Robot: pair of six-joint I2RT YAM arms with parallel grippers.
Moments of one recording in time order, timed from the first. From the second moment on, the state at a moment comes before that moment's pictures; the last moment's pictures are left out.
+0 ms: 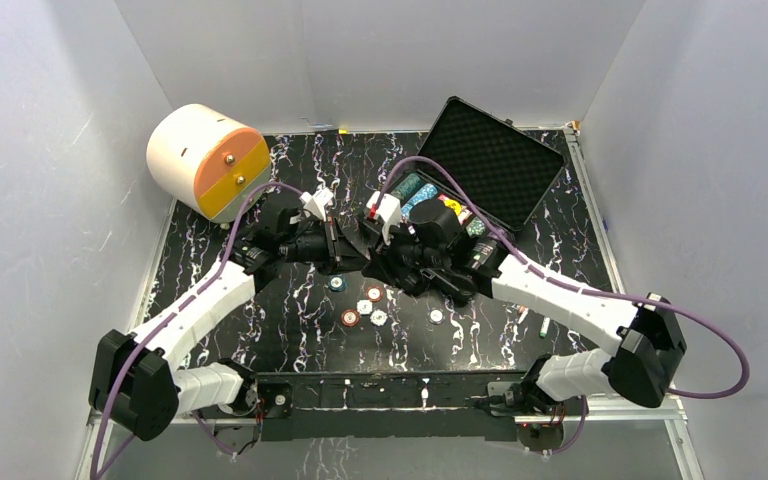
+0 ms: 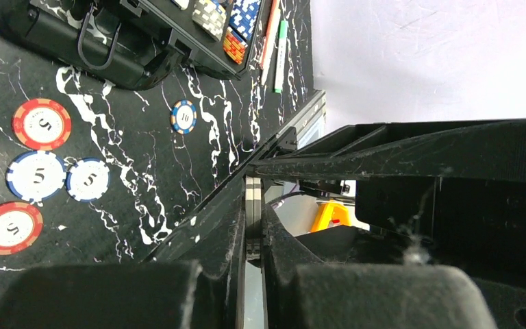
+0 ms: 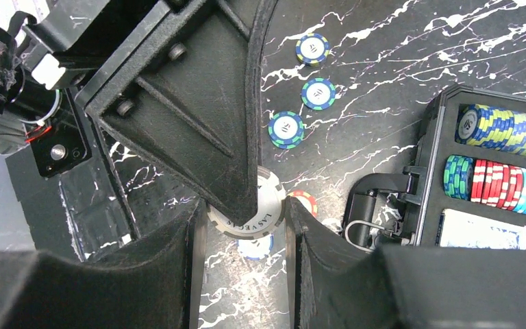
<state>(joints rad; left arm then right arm) -0.49 1.19 0.84 -0.26 0.68 -0.88 0.94 1.31 1.04 -0.22 -0.25 0.01</state>
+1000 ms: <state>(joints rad) -0.49 1.09 0.71 0.32 0.59 -1.30 0.73 1.13 0.80 0.26 -0.24 1.10</state>
